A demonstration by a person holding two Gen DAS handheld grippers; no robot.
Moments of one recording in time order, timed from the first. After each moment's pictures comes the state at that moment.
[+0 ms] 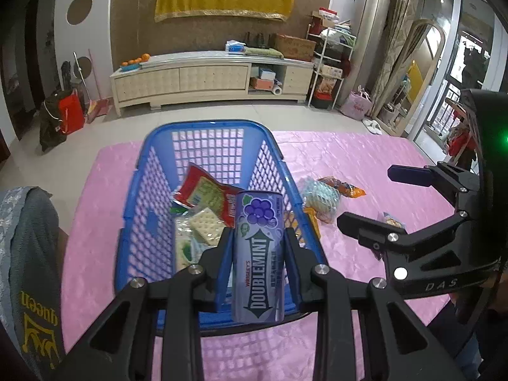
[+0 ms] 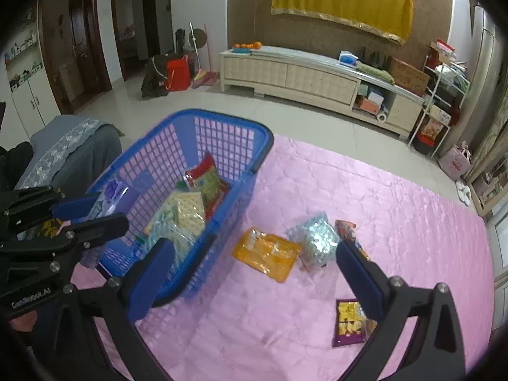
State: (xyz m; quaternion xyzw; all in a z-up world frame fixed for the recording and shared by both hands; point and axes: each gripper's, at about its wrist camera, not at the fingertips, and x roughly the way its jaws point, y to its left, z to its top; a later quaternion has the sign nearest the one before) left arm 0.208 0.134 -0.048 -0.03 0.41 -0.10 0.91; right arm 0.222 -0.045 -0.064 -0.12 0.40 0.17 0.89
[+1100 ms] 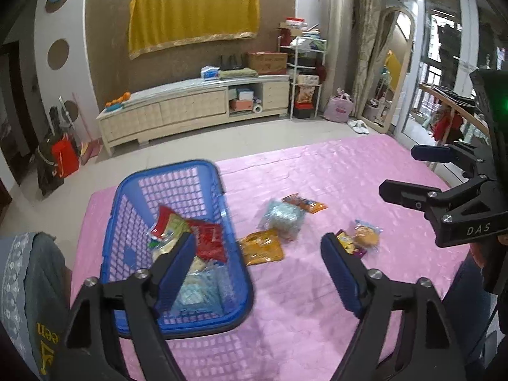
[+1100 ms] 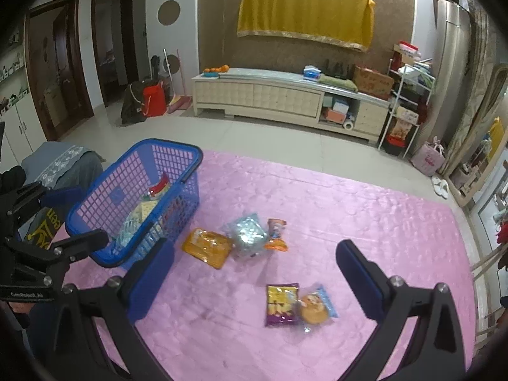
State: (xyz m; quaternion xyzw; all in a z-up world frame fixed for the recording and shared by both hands) left arm 0.184 0.054 -0.005 0.04 0.36 -0.13 0.92; right arm 0.186 -0.154 -0.008 -0.09 0.35 0.12 0.92
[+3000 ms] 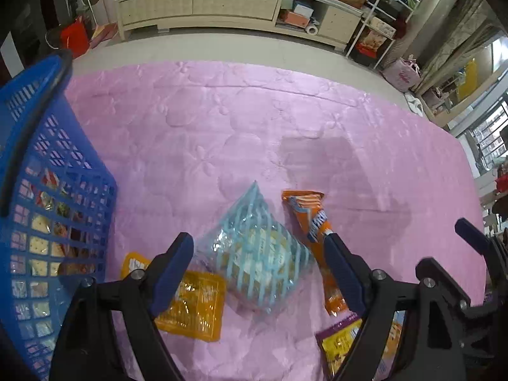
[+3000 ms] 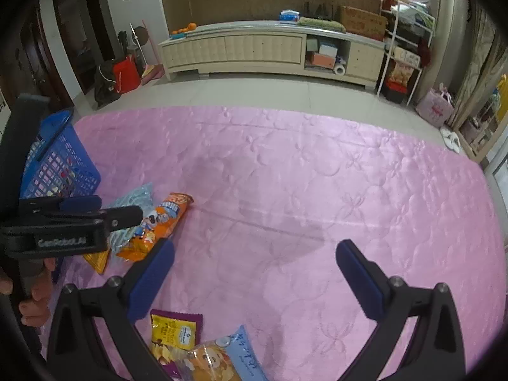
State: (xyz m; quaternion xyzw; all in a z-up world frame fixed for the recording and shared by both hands) left arm 0.398 -0.029 -0.158 -0.10 0.56 -0.01 0.82; right arm 0.334 -0.255 -0.133 -0.05 0.45 0.11 0.88
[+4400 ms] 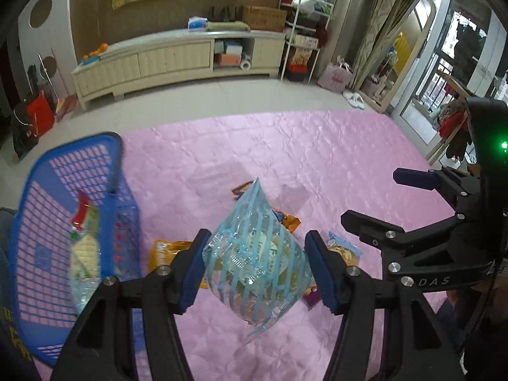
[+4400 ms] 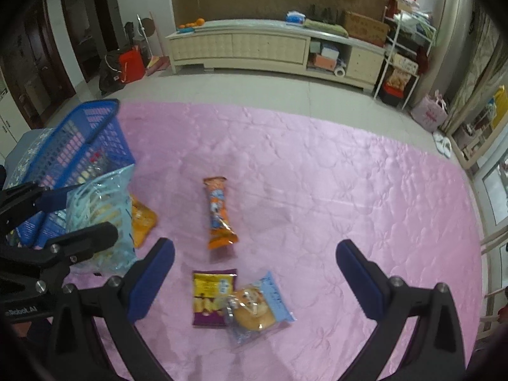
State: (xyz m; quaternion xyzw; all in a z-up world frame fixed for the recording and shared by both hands) left arm 0.264 -0.025 -0.045 -0.01 0.46 -0.14 0.88; right arm 0.271 -0.218 -0.071 -0.08 0.45 0.10 0.88
